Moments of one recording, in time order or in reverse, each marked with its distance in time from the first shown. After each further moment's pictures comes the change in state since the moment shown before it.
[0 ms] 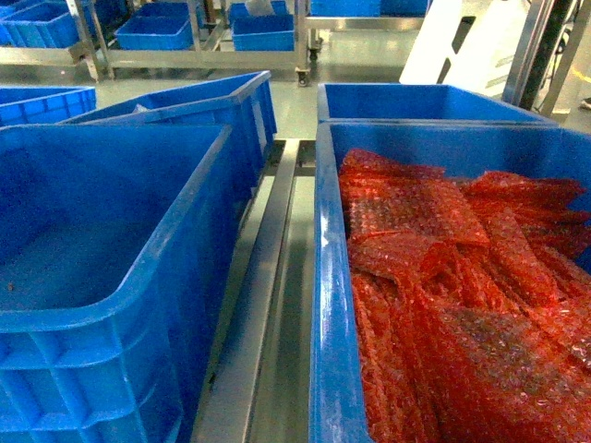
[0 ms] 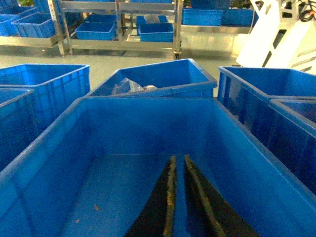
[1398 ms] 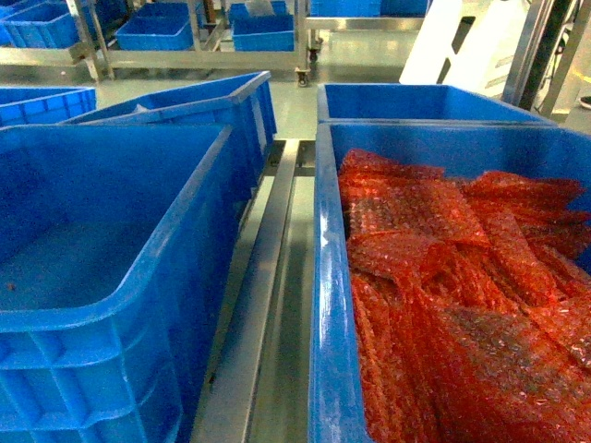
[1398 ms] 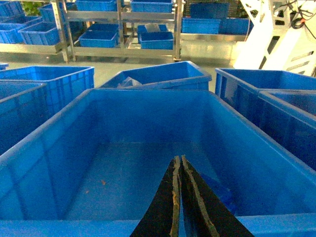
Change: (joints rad) left arm -0.002 -0.688 -0.184 -0.480 0.003 0.003; right arm 0.000 0.000 0.000 0.000 0.000 0.000
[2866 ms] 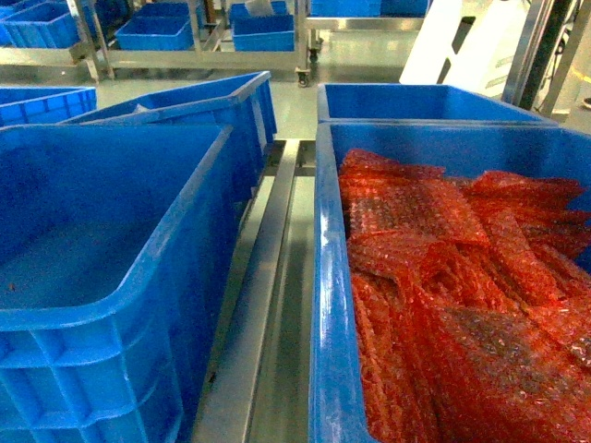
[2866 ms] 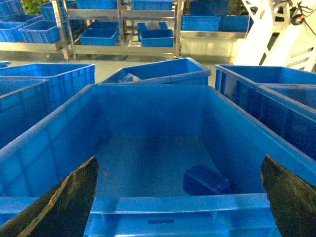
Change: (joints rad) left arm 0.000 -0.227 0.000 -0.240 0.000 0.007; right arm 0.000 0.000 0.000 0.000 0.000 0.000
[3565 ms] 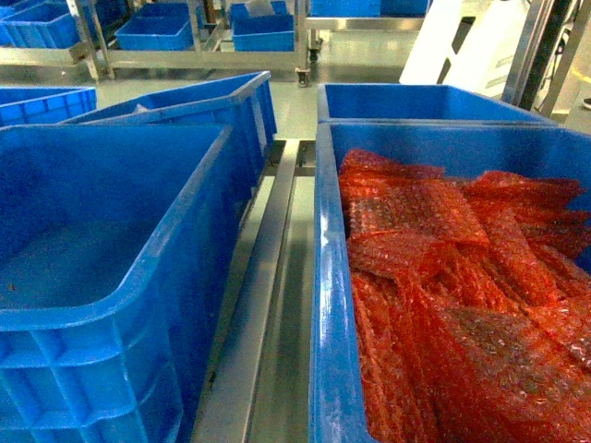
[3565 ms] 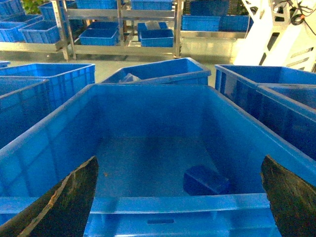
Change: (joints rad) left arm 0.000 0.000 0.000 0.000 0.000 0.000; right arm 0.000 0.000 0.000 0.000 0.000 0.000
